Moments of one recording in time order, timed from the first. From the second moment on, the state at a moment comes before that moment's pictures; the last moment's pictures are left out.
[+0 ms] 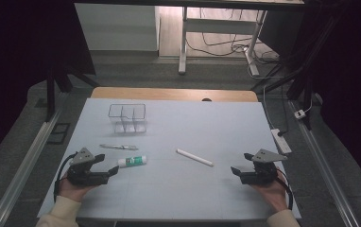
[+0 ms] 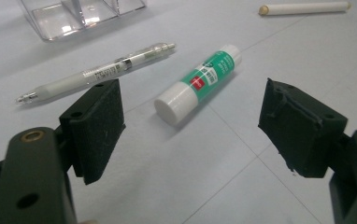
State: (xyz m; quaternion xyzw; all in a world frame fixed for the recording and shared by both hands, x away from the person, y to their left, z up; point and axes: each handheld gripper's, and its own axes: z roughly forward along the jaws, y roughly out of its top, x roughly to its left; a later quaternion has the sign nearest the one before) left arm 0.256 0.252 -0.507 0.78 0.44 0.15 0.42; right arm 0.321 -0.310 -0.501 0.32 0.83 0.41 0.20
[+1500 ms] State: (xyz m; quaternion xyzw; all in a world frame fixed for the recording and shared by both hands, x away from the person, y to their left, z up) left arm 0.316 0.259 -0.455 0.77 0.46 0.16 0.40; right arm 0.323 -0.309 -0.504 0.33 0.83 0.40 0.21
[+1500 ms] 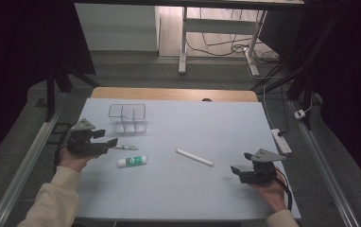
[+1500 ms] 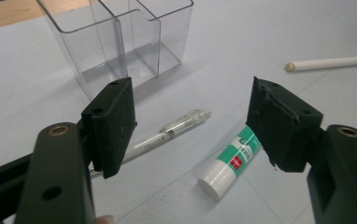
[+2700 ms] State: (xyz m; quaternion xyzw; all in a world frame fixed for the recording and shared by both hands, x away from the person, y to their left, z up) left arm 0.365 0.286 -0.469 0.76 0.52 0.17 0.37; right arm 0.325 -0.309 -0.507 0.33 0.83 0.40 0.21
